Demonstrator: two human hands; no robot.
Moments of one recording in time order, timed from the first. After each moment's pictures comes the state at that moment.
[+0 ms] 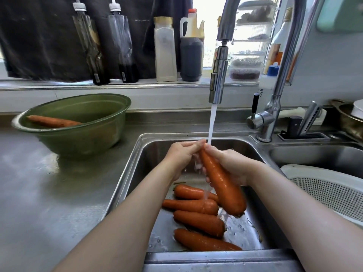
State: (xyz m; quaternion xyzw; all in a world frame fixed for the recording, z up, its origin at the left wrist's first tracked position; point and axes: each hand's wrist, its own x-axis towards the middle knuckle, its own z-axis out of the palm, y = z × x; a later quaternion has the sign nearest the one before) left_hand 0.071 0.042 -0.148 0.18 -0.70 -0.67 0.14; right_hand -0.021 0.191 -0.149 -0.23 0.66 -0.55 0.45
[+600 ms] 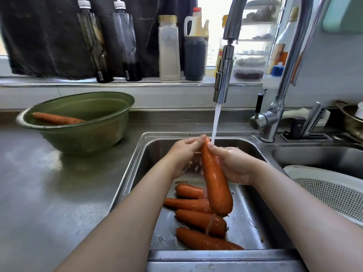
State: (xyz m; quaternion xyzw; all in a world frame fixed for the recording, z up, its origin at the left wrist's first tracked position) left_hand 0.071 0.035 -0.149 0.17 -0.71 -0.68 0.10; right_hand -0.020 0.187 -0.151 -0.22 0.60 -0.62 0.46
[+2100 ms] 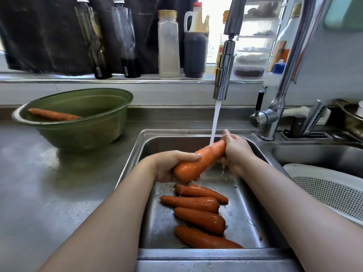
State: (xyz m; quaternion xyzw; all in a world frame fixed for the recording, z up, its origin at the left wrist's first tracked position) left_hand 0.090 0.001 -0.153 0.16 -0.66 -0.71 -0.17; right_hand -0.029 0.165 -0.151 -0.03 0.67 -0.71 0.20
